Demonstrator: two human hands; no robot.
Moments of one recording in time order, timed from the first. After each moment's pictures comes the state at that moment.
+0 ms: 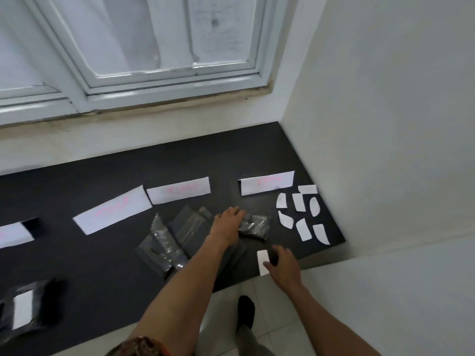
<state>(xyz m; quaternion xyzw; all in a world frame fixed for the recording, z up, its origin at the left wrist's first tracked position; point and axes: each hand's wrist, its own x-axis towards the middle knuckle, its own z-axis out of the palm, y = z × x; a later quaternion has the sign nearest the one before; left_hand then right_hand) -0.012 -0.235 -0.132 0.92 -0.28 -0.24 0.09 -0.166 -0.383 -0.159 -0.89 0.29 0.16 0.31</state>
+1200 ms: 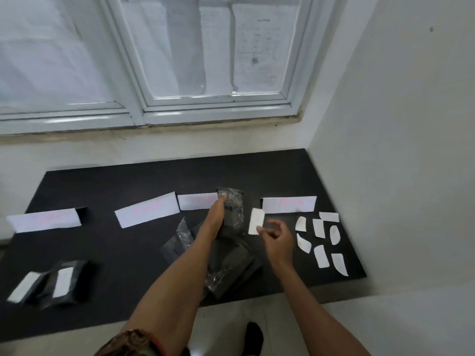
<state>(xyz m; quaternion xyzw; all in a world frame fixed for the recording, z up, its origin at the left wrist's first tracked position) 0.014 -0.189 -0.057 0.66 0.19 -0.26 0.68 -0.090 -0.336 -0.072 -0.74 0.28 -0.06 0.60</state>
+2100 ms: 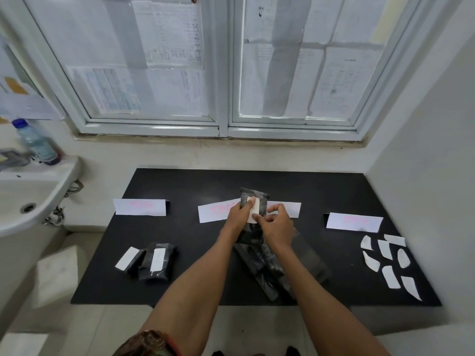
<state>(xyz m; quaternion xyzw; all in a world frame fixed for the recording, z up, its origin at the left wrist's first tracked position) -0.029 0.017 -0.026 0.70 0.12 -0.17 0.68 -0.068 -0.096 -0.017 -0.86 0.16 -0.06 0.48</state>
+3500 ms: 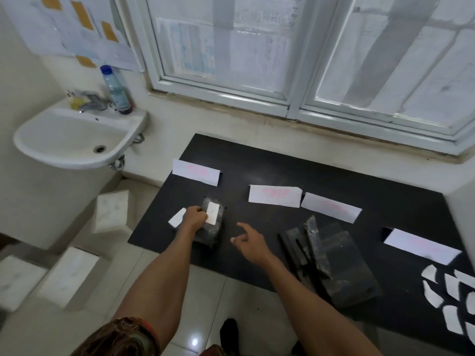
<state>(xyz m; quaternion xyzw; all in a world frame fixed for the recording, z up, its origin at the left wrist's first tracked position) -0.090 0.265 -0.103 0.77 0.37 -0.10 0.52 -0.106 0.059 -0.095 -0.85 -0.07 0.30 0.43</state>
